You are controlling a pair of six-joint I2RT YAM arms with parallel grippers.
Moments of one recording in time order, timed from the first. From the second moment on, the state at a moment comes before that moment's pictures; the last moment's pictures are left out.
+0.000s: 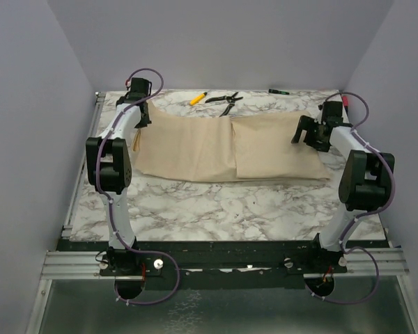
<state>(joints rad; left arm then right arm) -0.06 2.11 1.81 -0.66 -0.31 -0.21 -0.14 1.83 1.29 -0.41 -0.14 0.21</state>
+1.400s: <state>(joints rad) 0.12 2.25 2.05 -0.78 -0.57 -0.16 0.18 1.87 1.23 -0.19 -0.18 0.58</state>
